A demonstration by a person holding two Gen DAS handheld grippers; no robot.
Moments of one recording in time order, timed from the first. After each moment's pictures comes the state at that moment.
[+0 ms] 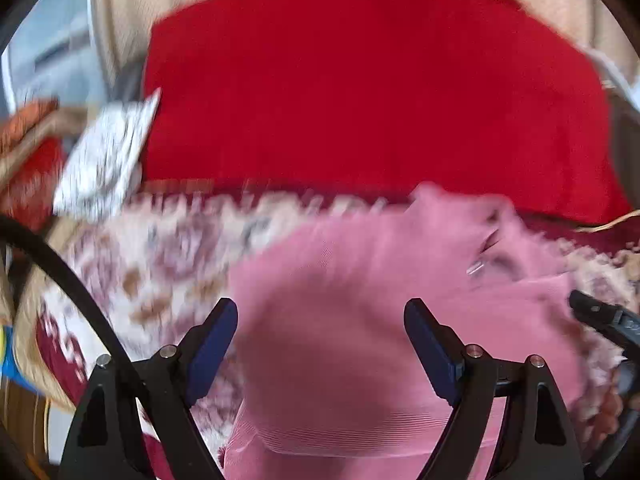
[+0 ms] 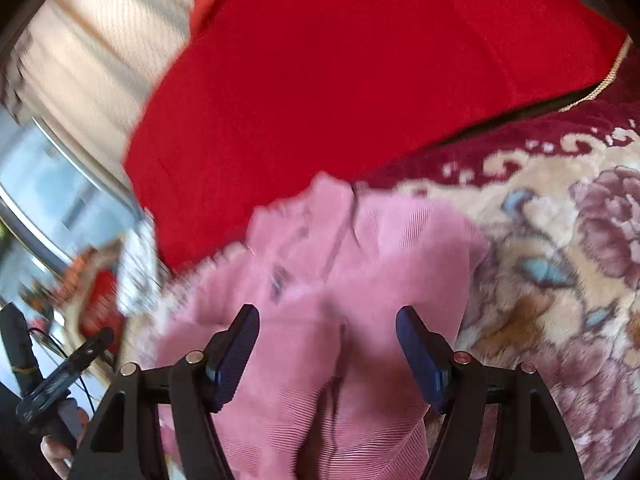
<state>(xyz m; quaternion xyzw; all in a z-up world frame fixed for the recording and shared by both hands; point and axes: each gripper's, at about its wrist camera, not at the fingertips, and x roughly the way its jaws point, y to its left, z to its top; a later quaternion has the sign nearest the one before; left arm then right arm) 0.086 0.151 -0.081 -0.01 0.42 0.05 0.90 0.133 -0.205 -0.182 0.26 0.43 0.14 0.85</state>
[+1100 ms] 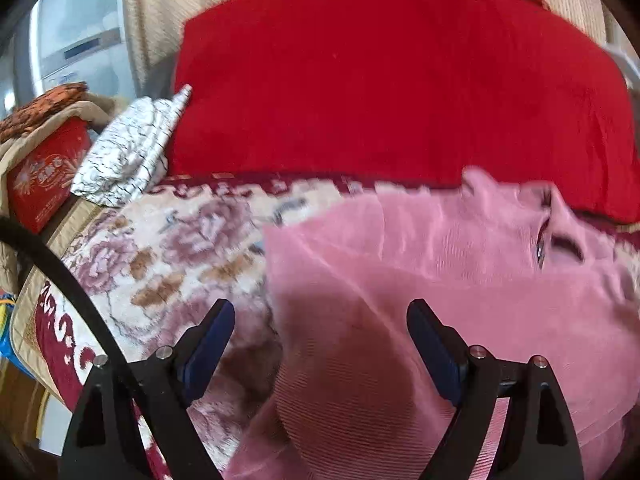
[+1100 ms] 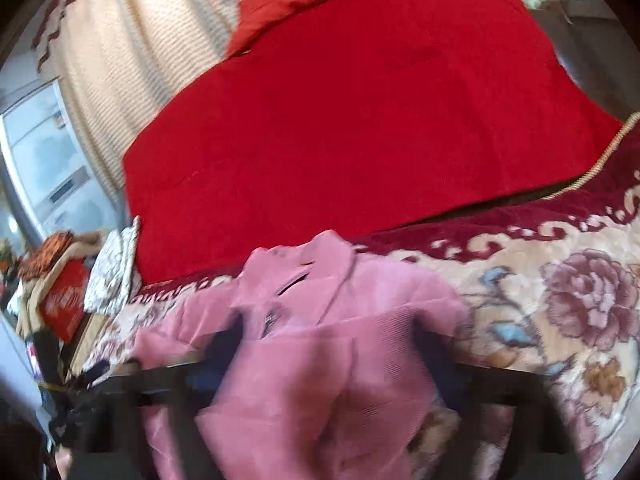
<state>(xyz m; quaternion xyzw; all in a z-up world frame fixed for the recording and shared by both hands) 0.086 0.155 -0.133 0.02 0.38 0.10 0.92 0.100 -0.198 -0.134 0.18 0.31 0.11 0.93</state>
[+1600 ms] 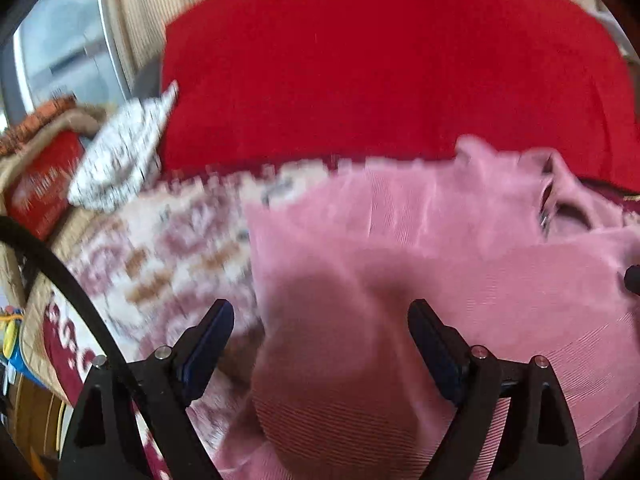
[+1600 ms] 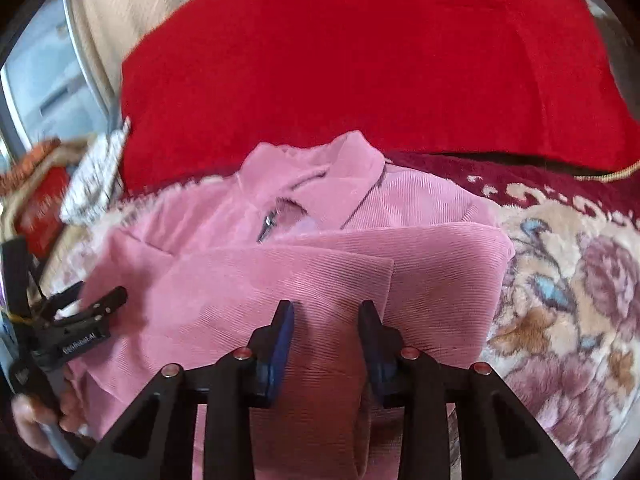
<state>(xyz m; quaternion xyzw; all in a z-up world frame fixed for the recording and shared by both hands) 0.079 0.135 -0.135 0.05 0.37 0.10 0.92 0.108 -0.153 -0.173 0.09 0.42 0.13 0.89</state>
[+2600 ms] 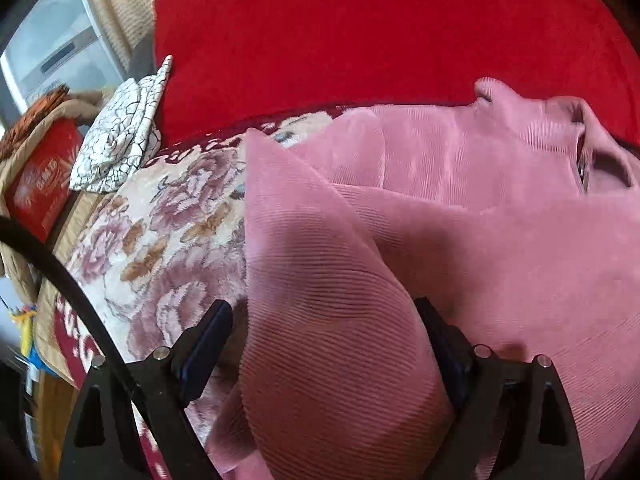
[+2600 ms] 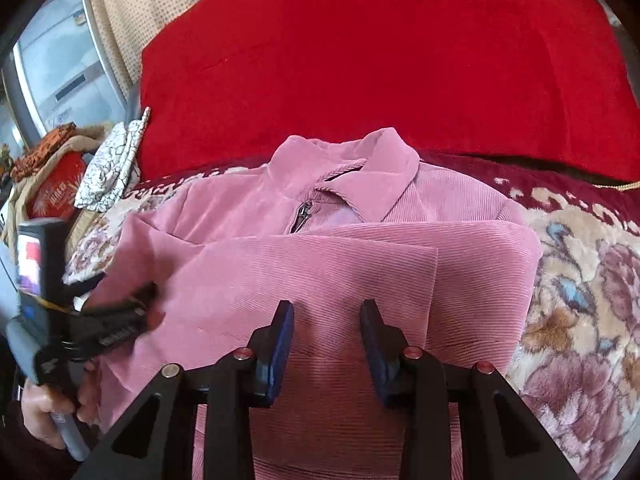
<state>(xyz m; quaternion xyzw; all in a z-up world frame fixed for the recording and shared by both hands) 0.107 0.138 -0.172 0.07 0.46 0.13 0.88 0.108 -0.127 -0.179 0.07 0.43 0.16 0.89</state>
